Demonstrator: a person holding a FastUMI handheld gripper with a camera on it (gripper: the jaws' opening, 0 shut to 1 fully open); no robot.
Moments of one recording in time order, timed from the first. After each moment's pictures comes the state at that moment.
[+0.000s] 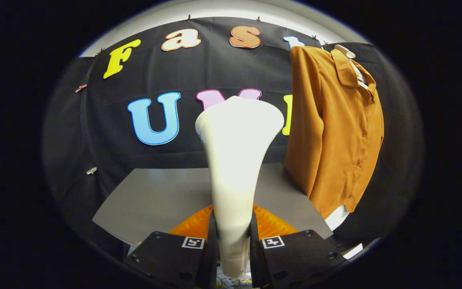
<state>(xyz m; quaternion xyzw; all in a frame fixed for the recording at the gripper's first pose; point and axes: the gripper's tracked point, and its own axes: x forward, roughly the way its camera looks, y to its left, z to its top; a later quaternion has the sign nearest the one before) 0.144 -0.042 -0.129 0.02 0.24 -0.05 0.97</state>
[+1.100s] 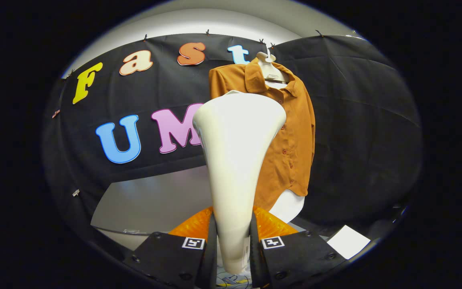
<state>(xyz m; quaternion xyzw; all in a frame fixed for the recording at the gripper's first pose) 0.048 -0.168 -0.086 0.06 0.21 -0.20 0.96</state>
